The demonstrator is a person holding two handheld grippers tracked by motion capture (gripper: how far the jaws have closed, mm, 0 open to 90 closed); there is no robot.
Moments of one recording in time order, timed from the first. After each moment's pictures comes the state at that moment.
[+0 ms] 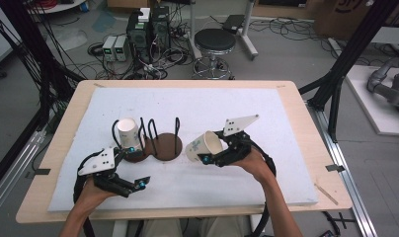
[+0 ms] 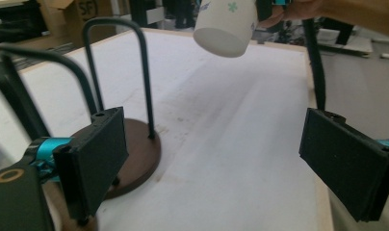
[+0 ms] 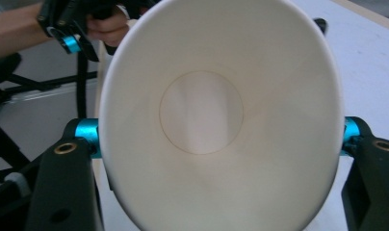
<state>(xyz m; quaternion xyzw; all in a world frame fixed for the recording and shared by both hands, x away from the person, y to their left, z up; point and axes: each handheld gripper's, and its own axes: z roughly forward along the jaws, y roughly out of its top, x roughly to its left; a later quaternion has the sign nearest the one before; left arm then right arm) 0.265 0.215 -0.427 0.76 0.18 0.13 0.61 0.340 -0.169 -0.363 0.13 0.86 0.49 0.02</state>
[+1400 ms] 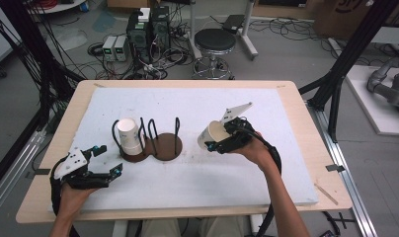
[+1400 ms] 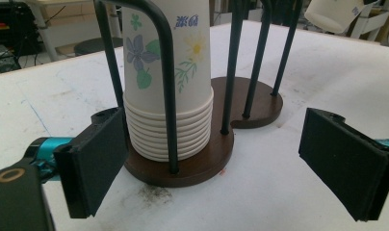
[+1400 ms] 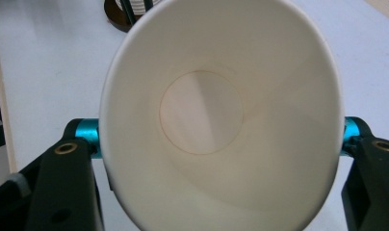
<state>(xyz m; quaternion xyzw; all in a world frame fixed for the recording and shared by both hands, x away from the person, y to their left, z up) 0.265 0.284 -0.458 0.71 0.32 0.24 0.58 0.365 -0.170 -0.348 0.21 0.90 0.36 0.10</state>
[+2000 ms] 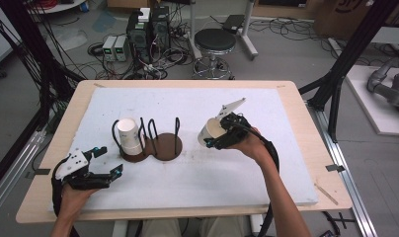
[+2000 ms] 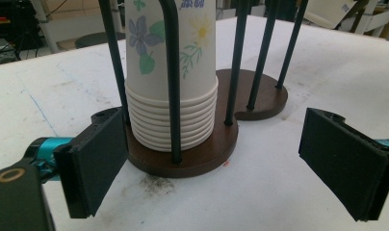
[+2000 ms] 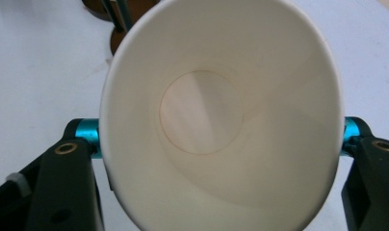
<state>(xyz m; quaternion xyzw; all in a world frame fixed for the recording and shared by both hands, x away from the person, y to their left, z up) 0.266 0.284 -0.466 0.71 0.33 0.24 0.57 0.380 -0.161 -0.349 0.22 0.91 0.32 0.10</state>
